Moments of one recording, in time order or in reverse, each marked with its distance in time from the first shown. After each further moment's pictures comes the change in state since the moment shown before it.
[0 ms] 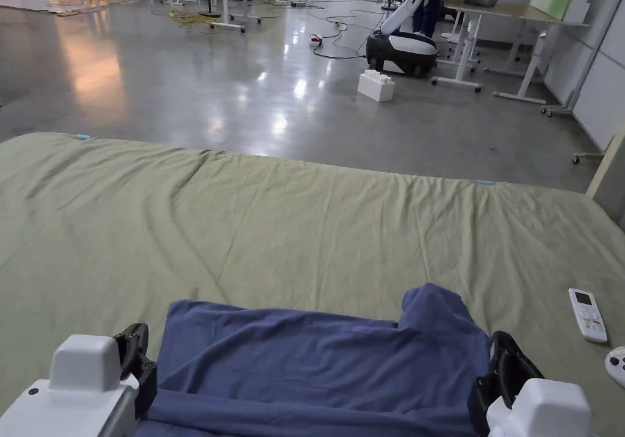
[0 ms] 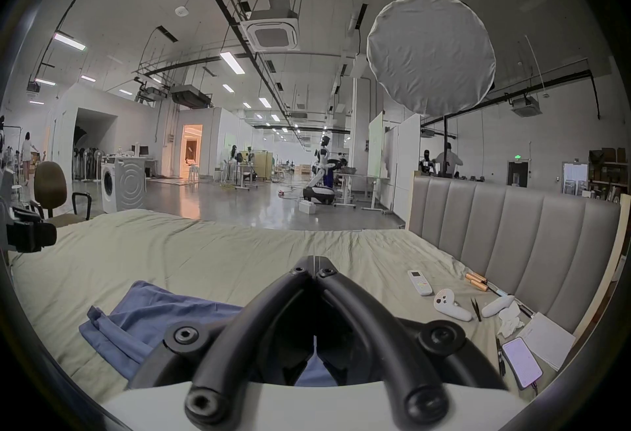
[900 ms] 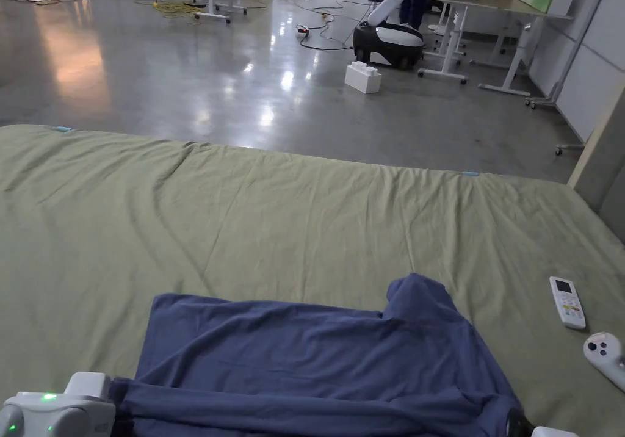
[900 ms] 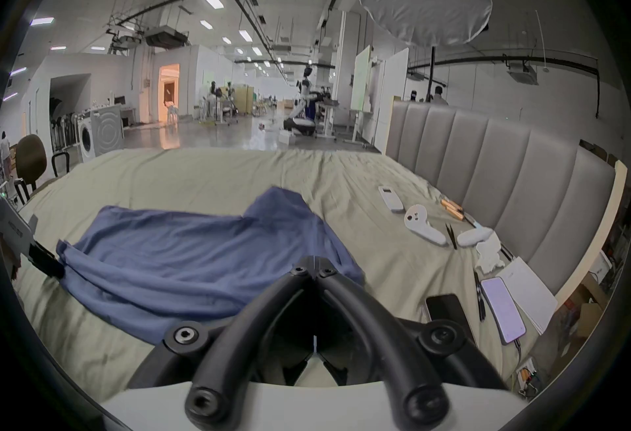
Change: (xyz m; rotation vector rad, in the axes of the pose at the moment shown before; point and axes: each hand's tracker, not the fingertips) left arm -0.042 -0.101 -0.136 -0.777 0.008 -0.036; right arm 0.054 -0.087 -0.006 -0.400 -0.075 0.013
